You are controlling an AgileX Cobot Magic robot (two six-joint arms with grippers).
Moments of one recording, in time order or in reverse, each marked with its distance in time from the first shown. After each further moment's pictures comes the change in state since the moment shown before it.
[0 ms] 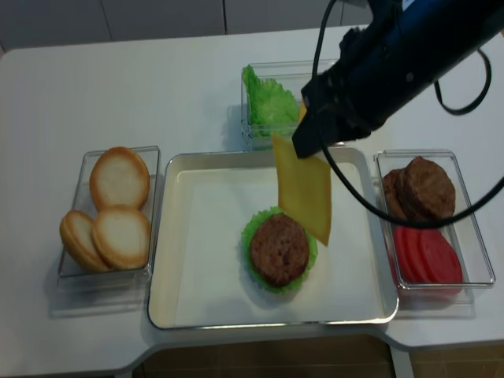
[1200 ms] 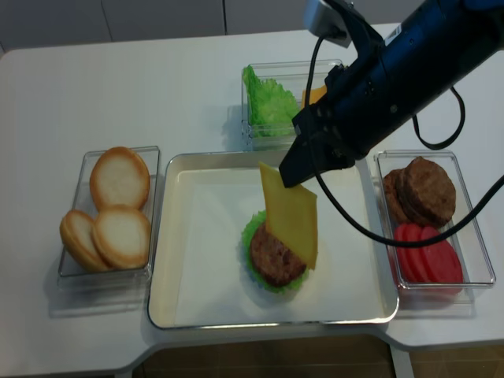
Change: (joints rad) left arm 0.000 0.000 0.000 0.000 0.000 0.000; right arm 0.000 0.025 0.069 0.118 -0.008 -0.089
